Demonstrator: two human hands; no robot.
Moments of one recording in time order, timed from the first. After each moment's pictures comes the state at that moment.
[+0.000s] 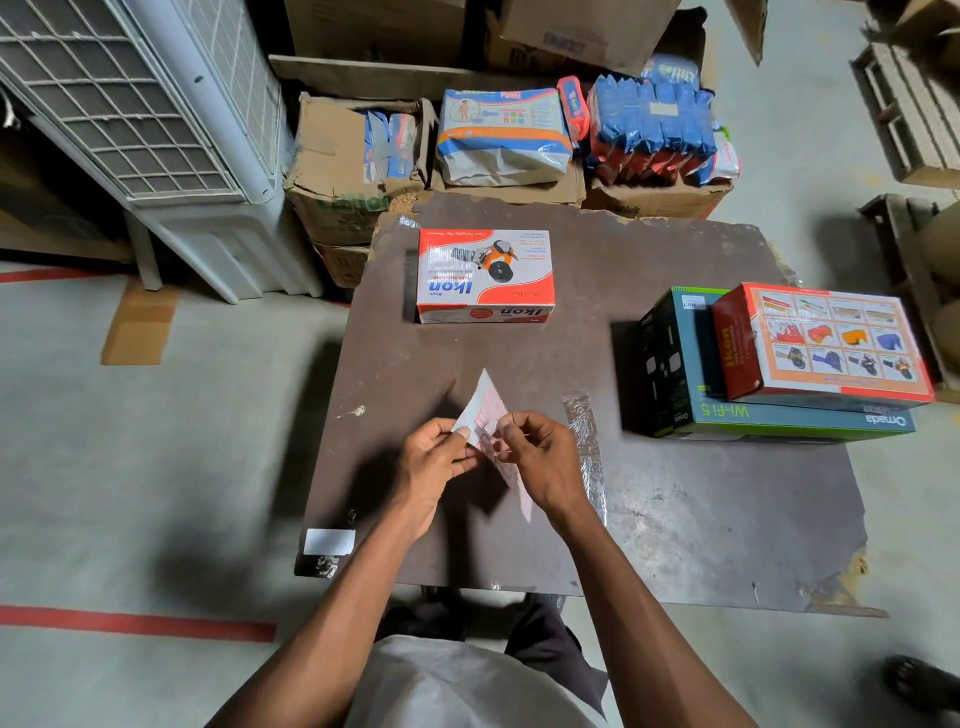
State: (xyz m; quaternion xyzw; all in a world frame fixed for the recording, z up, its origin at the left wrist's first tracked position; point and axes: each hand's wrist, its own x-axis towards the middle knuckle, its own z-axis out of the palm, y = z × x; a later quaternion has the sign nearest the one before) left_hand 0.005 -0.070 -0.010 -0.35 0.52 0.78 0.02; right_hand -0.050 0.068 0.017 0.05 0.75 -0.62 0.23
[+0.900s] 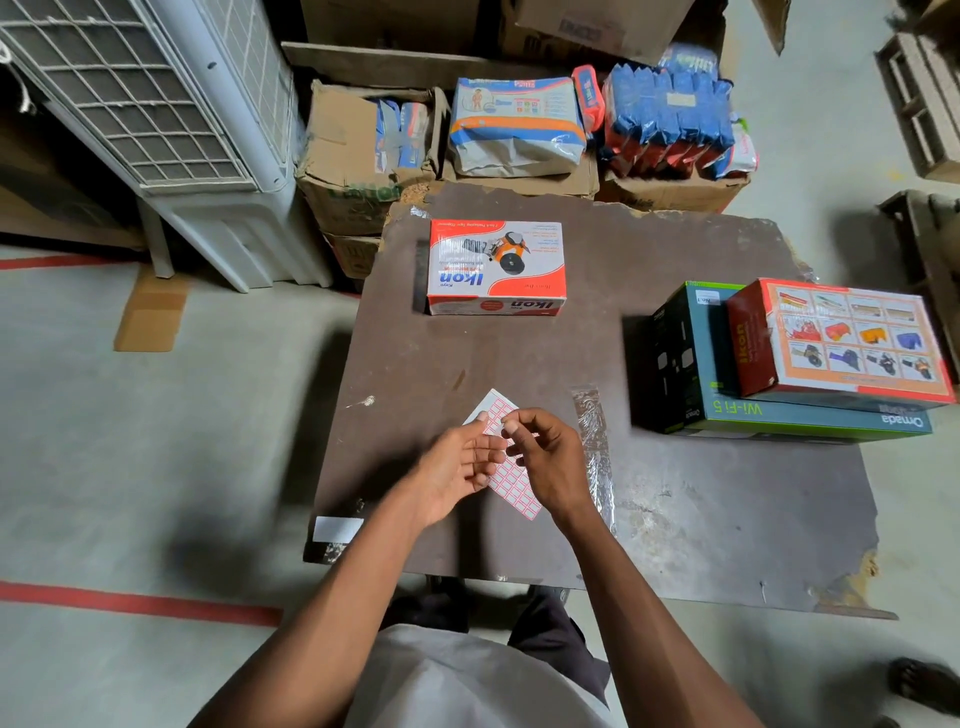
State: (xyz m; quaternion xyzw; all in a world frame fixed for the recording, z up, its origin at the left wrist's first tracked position) left_hand -0.002 -0.069 0.007 -0.41 0.44 0.77 0.23; right_hand -0.045 0.071 0.002 0.03 0.75 -0.63 0.22
